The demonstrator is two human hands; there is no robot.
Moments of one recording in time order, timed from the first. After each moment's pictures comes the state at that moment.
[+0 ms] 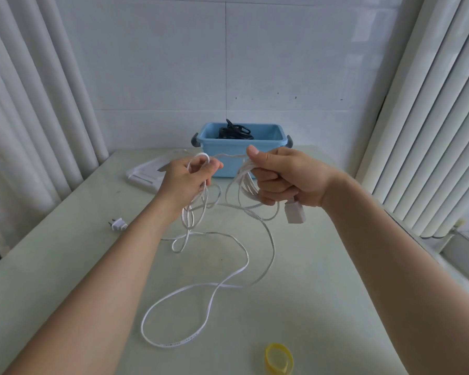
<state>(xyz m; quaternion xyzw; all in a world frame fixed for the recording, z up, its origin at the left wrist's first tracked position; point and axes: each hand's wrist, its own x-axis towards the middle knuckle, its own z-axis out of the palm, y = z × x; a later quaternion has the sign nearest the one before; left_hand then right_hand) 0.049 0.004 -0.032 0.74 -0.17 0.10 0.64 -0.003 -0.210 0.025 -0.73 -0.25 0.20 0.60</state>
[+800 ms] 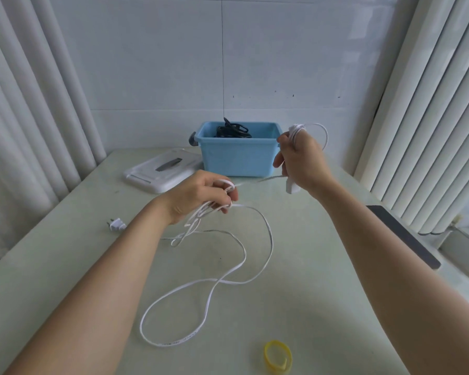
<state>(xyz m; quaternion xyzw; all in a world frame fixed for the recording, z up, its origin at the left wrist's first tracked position) 0.038 0.004 -0.029 0.76 -0.31 -0.13 0.55 0.038 -0.230 0.002 -0.86 -0.01 -0.25 0.44</state>
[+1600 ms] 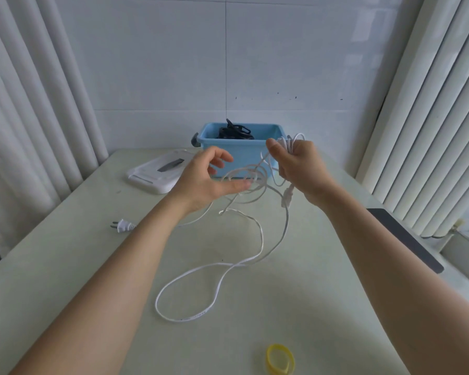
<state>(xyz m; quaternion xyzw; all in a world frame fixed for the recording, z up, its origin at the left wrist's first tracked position) 0.045 -0.008 -0.029 0.83 -0.21 0.10 0.51 0.027 -0.222 -0.001 -0.82 -0.09 -0.22 0.53</state>
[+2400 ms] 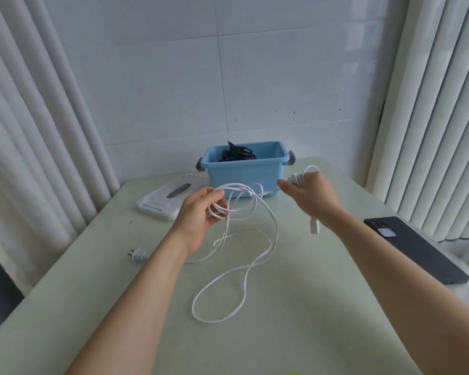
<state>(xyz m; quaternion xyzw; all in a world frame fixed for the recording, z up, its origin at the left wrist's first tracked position) 0.055 -0.006 -0.043 0.63 -0.10 -0.03 0.77 0.054 -0.253 -0.036 -0.89 0.04 -0.23 0.40</state>
